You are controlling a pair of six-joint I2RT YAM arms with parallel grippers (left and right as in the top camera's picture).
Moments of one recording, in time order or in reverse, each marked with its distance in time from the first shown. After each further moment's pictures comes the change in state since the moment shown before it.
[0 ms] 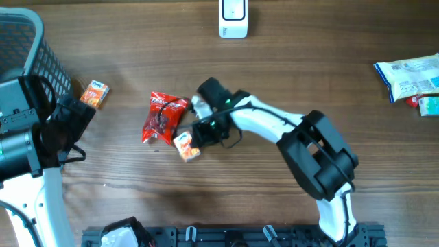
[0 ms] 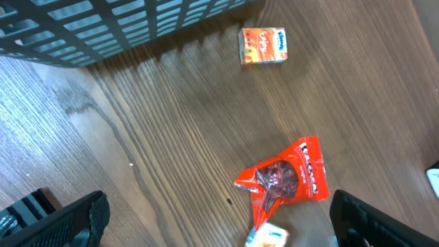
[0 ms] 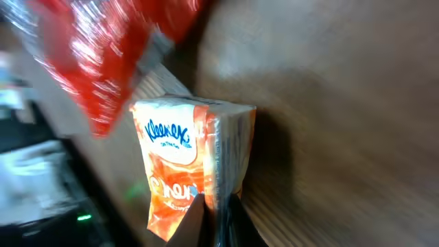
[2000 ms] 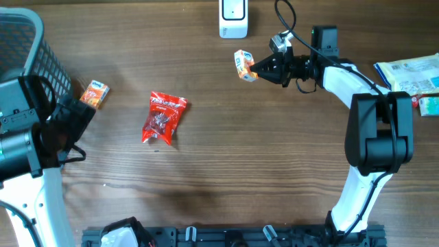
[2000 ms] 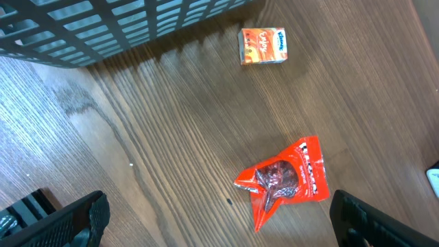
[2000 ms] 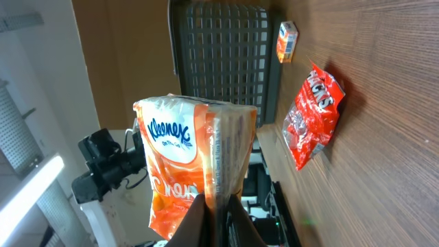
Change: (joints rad) left arm 0.000 0.000 0.000 0.000 0.000 0.000; right arm -0.629 0.001 -0.005 0.447 -0.857 0.351
